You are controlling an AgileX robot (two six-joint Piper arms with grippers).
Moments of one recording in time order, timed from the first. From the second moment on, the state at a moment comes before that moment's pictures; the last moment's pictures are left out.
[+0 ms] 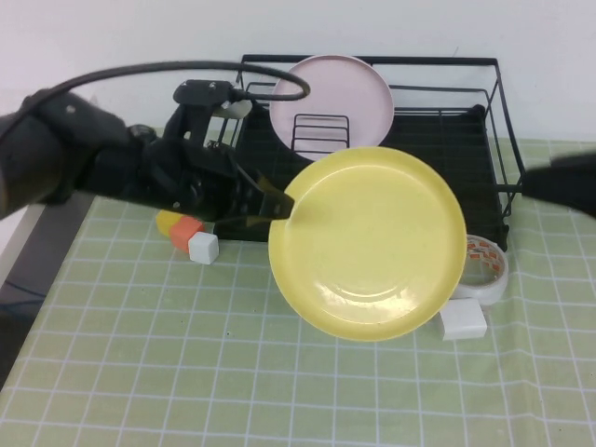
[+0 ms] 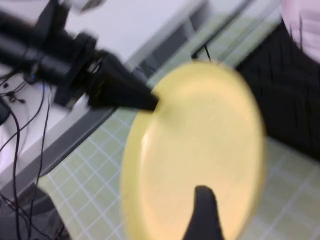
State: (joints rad) right arm -0.09 1.33 -0.93 1.29 0.98 -1.25; left arm -0.29 1.76 -1.33 -1.01 0.78 0.96
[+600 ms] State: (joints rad) right arm 0.12 1.71 -1.24 1.24 1.12 -1.35; left arm -0.30 1.60 -1.18 -1.30 0.65 1.17
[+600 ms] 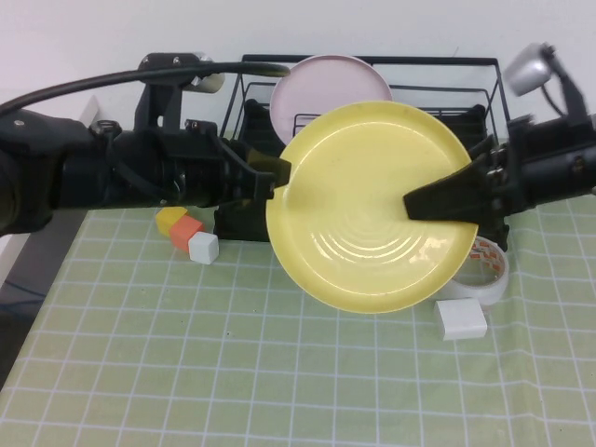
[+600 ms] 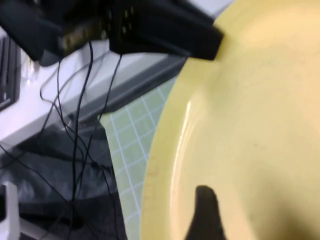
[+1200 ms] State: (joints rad) right arm 0.16 1.71 -1.24 1.31 0.99 -1.49; left arm -0.20 1.56 -1.18 -1.25 0.71 1.08
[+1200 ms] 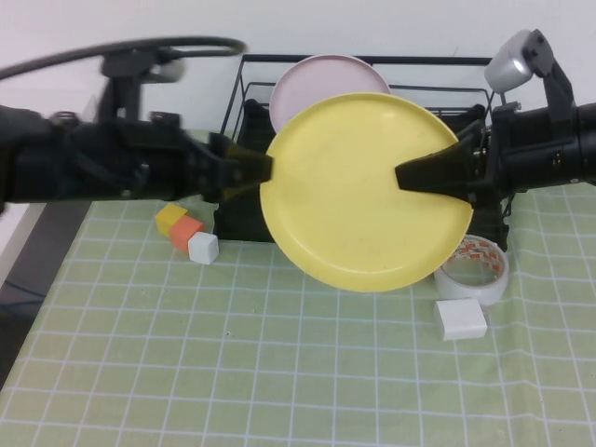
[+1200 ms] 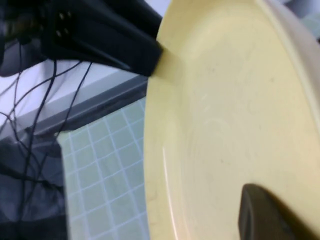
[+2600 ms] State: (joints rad) right arm 0.15 2.65 -2.53 1.41 0.95 -1.96; left arm 0.16 0.70 -0.50 -1.09 0.79 0.78
